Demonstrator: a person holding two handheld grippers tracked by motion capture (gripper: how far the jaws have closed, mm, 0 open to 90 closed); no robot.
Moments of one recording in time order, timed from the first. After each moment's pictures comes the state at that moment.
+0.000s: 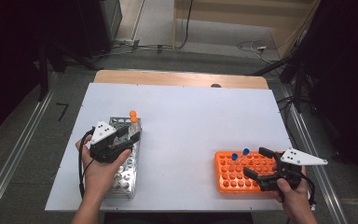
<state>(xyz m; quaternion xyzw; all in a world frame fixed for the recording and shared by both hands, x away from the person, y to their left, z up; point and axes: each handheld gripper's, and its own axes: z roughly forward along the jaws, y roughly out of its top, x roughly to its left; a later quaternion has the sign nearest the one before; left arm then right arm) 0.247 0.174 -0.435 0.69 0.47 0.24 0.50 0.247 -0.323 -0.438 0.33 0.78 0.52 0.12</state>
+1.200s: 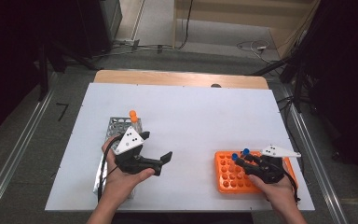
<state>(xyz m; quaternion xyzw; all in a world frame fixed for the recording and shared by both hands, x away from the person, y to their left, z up) 0.229 0.107 -0.421 0.73 0.38 0.18 0.54 0.266 -0.293 -0.466 0.42 0.79 0.43 0.13</state>
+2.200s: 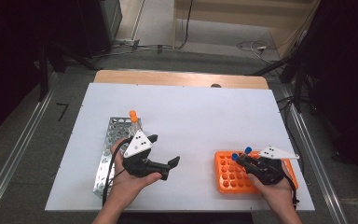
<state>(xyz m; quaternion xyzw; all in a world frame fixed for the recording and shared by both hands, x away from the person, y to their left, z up) 0.227 0.092 -0.423 0.74 0.36 0.17 0.54 0.261 -0.291 -0.463 0.41 0.79 0.42 0.16</state>
